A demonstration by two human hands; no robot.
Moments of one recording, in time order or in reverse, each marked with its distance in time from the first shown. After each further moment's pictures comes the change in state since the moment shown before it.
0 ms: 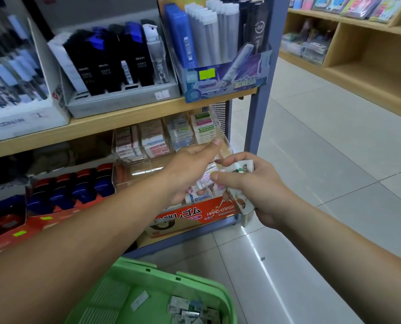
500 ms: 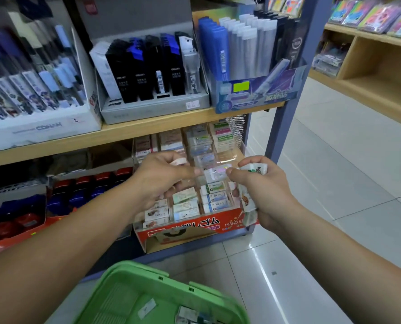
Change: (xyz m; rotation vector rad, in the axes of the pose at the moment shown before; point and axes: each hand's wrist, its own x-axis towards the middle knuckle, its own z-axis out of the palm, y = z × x) left_hand 0.003 -0.024 -0.089 0.062 0.206 0.045; right_hand 0.023 0.000 0.032 0.120 0.153 -0.009
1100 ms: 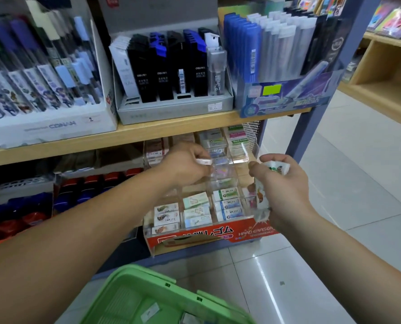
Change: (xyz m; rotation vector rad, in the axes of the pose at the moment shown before) left_hand 0.056 0.003 0.002 0.454 0.012 0.181; right_hand 0.023 0.005 0.014 0.015 0.188 -0.151
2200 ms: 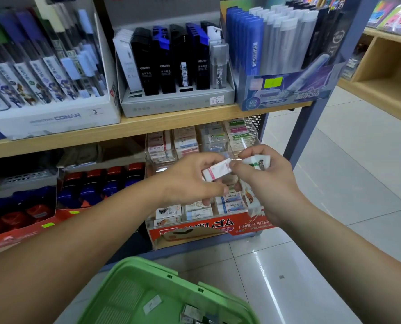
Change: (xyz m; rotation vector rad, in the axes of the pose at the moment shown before) left_hand -0.057 0.007 -0.007 -0.172 -0.340 0.175; right_hand -0.011 -0.004 0.007 -0.187 -0.258 -0.109
